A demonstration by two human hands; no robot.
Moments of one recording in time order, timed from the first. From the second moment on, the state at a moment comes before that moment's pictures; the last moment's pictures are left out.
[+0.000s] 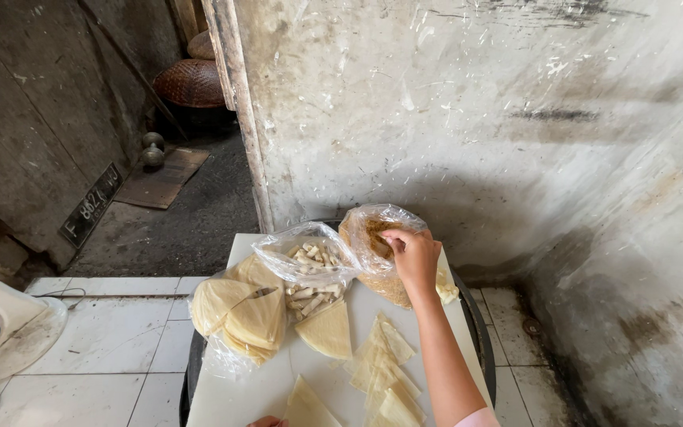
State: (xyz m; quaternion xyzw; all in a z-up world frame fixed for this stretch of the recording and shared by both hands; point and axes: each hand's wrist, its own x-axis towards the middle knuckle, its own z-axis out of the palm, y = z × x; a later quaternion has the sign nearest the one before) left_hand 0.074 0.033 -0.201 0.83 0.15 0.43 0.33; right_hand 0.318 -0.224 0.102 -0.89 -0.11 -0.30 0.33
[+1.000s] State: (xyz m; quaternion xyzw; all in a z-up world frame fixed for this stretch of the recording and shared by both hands) left_hand 0.027 0.009 -0.103 0.88 0.20 0.36 0.25; right_hand 0.276 -0.234 0.140 -0.81 -0.12 -0.35 0.45
